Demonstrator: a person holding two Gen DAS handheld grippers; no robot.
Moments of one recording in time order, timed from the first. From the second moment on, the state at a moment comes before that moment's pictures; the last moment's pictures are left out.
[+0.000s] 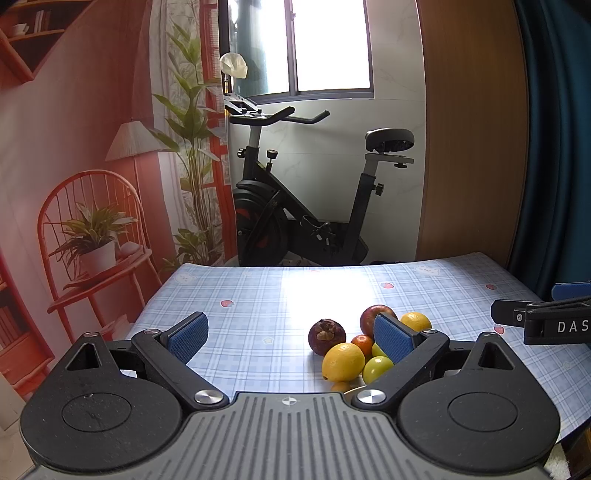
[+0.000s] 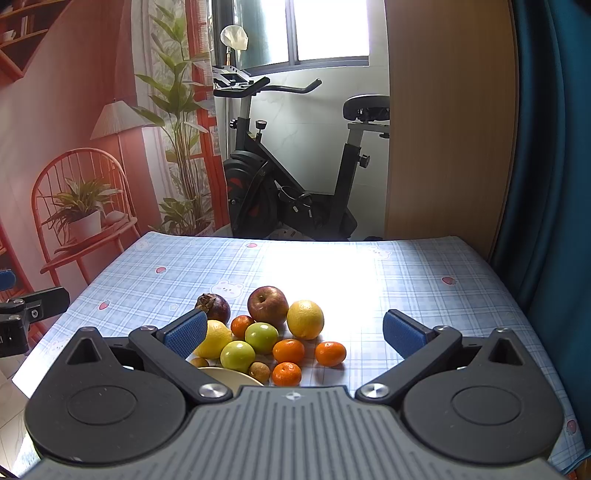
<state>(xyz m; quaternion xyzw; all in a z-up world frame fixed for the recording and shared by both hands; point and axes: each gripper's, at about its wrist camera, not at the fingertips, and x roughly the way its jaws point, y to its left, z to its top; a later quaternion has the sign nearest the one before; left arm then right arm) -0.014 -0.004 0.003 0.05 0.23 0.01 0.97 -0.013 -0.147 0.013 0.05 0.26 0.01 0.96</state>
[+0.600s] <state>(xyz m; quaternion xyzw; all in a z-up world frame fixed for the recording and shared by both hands) -0.013 -0.004 0.002 0.05 0.23 0.00 0.97 -0.010 -0.146 0.016 0.05 0.25 0.01 0.97</state>
